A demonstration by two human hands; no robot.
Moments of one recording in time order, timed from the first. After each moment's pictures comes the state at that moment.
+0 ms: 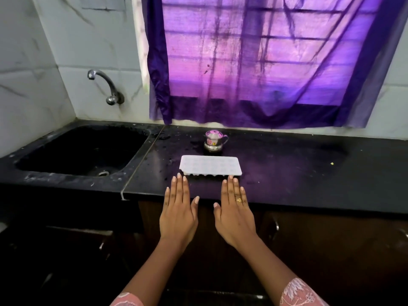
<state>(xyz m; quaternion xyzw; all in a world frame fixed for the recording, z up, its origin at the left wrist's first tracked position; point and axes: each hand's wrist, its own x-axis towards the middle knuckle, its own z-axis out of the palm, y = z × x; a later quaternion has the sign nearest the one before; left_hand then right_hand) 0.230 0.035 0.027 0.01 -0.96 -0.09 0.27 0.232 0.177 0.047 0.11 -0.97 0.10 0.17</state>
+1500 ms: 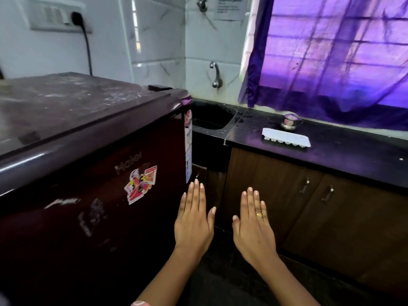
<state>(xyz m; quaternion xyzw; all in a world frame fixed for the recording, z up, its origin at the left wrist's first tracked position) 0.662 -0.081 0.038 0.16 -0.96 -0.05 0.22 0.622 0.060 0.050 0.23 -0.96 0.13 0.09</state>
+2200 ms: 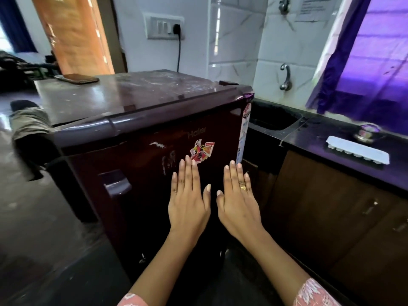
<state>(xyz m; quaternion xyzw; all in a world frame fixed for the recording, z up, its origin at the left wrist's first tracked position) 0.790 -0.087 0.083 0.34 -0.88 0.01 0.34 0.713 0.003 0.100 0.47 -0.85 0.20 0.10</state>
